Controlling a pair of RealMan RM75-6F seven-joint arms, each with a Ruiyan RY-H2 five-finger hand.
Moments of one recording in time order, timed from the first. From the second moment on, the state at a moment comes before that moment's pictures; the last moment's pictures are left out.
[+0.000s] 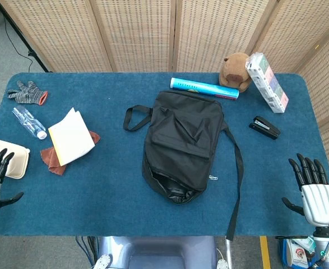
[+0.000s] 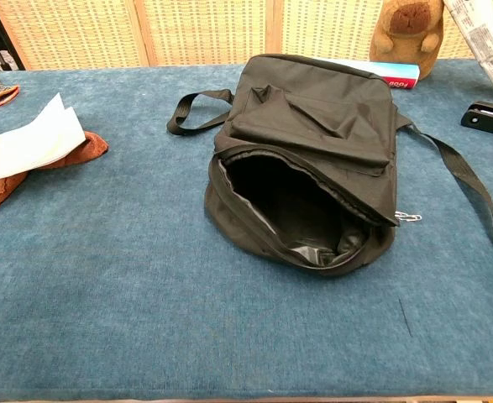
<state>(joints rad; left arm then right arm) -0.10 -1.17 -0.04 -1.47 1.50 1.48 -0.04 0.08 -1.17 0.07 -1.57 -1.58 1.56 -0.11</state>
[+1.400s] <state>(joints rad) -0.41 -1.66 -0.19 -1.08 1.33 1.18 0.12 0.08 -1.16 0.08 -1.57 -1.55 1.54 -0.06</state>
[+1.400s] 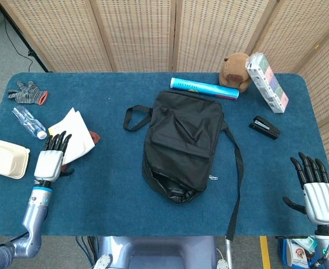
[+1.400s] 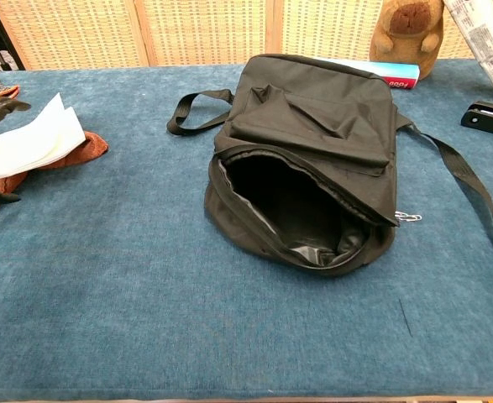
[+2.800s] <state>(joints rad) -0.51 -1.89 -0.20 -0.61 1.37 1.29 -0.06 0.09 -1.15 0.06 -1.57 -1.56 1.50 -0.07</state>
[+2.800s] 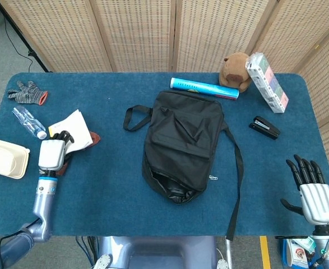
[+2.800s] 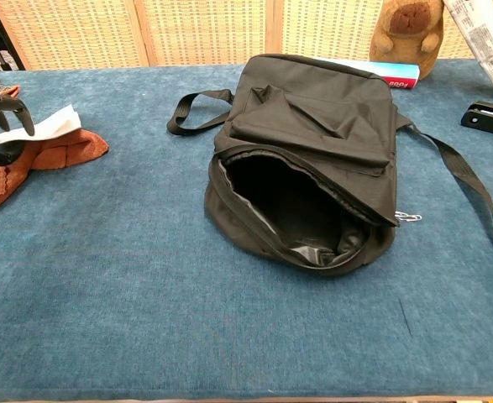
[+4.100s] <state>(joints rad) -0.67 -1.82 -0.18 -0.49 1.52 1.58 -0.15 0.44 -1.30 0.15 -1.86 -1.40 1.07 -0.06</state>
